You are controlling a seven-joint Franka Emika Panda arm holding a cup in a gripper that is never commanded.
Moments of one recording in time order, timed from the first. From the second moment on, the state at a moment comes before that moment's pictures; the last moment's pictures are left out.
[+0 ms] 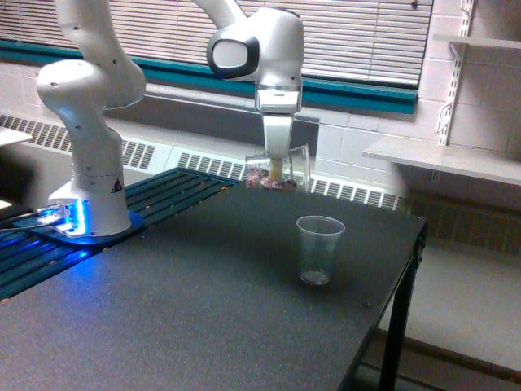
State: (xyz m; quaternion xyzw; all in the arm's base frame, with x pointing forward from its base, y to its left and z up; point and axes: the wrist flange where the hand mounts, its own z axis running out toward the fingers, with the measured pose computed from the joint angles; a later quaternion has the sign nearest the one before) arm 0.447 0.001 0.336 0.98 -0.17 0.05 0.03
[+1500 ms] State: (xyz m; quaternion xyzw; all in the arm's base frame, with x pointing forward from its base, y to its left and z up) arm 0.469 -0.011 0.353 0.98 -0.16 -0.01 0.09
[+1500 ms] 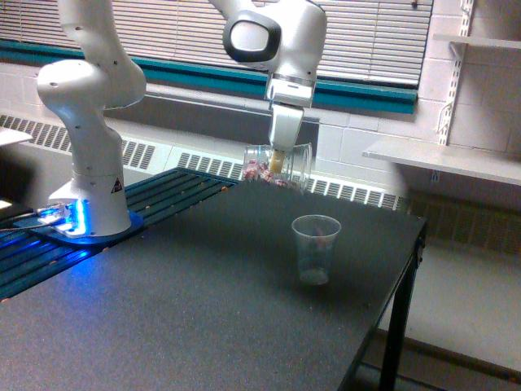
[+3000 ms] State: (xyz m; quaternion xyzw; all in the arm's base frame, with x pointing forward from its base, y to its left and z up) arm 0.485 0.008 0.375 0.98 -0.15 -0.05 0.12
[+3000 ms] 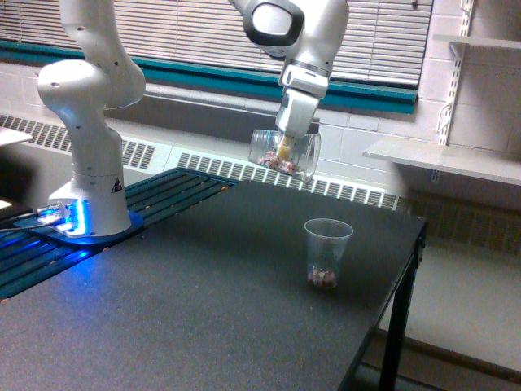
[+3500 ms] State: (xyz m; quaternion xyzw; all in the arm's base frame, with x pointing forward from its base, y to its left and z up) arm 0.495 0.011 0.376 0.98 -0.14 -0.06 0.12
